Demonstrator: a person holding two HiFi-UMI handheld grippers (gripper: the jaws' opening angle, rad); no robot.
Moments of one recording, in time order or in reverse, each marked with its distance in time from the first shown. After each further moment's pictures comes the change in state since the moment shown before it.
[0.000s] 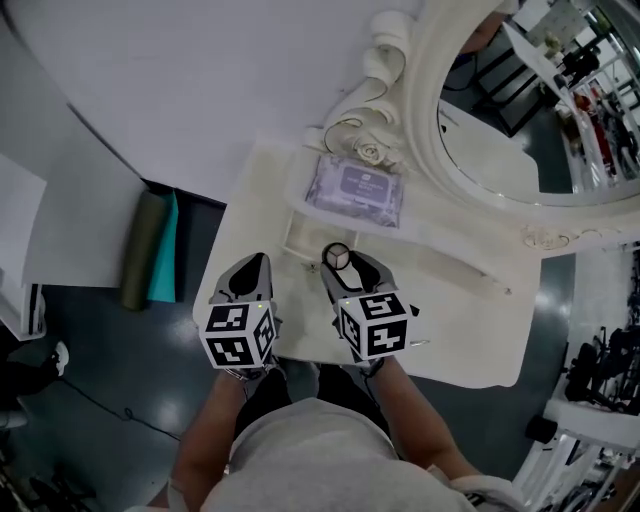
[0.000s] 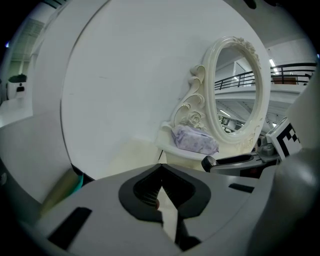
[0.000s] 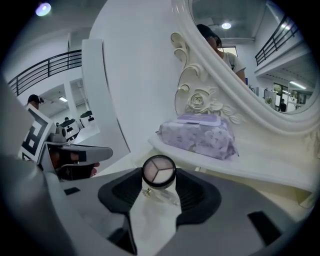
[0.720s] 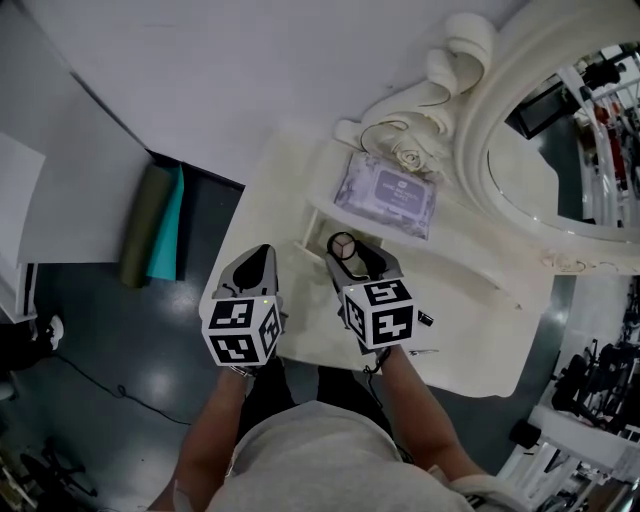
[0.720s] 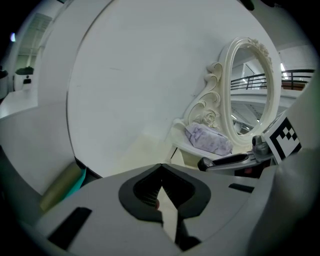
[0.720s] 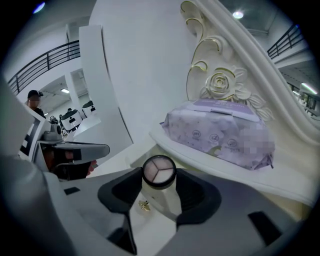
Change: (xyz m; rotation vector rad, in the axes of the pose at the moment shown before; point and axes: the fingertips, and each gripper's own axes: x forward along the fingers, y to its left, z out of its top) left arm 0.019 0.037 -0.006 -0.074 0.029 0.041; right arm 0.053 0.009 0.003 -0.044 0.130 0.042
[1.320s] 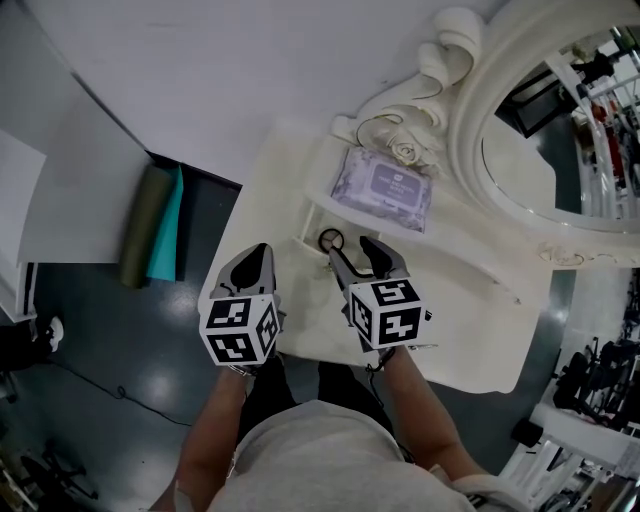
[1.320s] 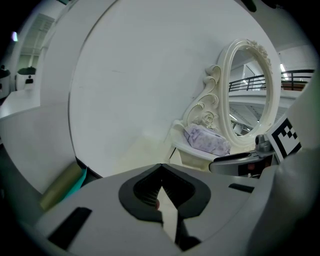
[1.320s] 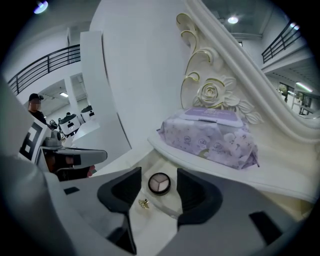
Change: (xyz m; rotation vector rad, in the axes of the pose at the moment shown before) left arm -0.010 -0.002 -0.001 -0.007 -0.017 0.007; right arm -0.018 -0.005 0.005 0.019 -0.062 -0.020
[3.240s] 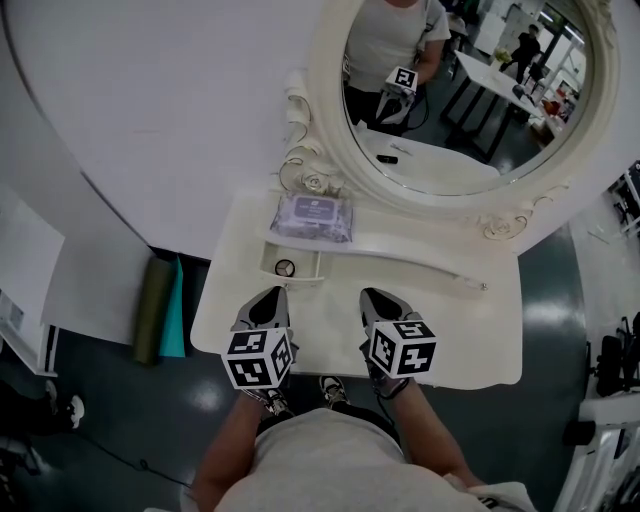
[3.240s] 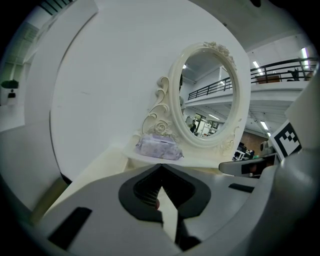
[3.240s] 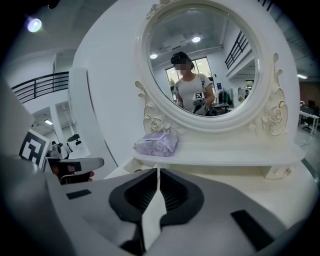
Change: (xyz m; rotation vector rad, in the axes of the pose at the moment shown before) left arm -0.054 -0.141 -0.004 0.159 -0.106 -0.140; right arm -0.165 -0.072 -0.049 0.233 -0.259 -0.136
